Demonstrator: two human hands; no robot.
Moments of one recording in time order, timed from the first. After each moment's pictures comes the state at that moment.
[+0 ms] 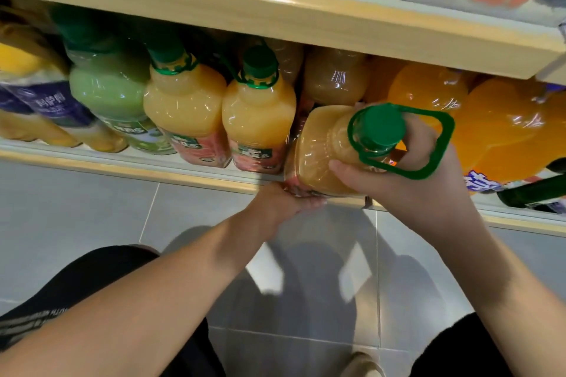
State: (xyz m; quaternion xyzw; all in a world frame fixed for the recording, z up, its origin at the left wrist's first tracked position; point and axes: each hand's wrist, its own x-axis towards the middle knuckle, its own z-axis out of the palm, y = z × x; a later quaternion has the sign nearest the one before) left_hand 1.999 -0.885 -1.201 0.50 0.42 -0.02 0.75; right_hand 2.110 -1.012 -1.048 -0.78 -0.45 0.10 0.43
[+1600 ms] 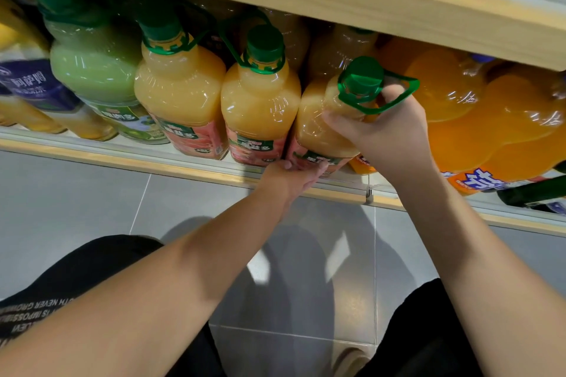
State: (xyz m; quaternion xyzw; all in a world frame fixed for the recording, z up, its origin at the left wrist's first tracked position) left_hand 2.023 -0.882 -1.194 0.38 0.48 0.07 0.79; right_hand 2.138 -0.952 -1.091 -0.85 -0.35 0.08 0.39
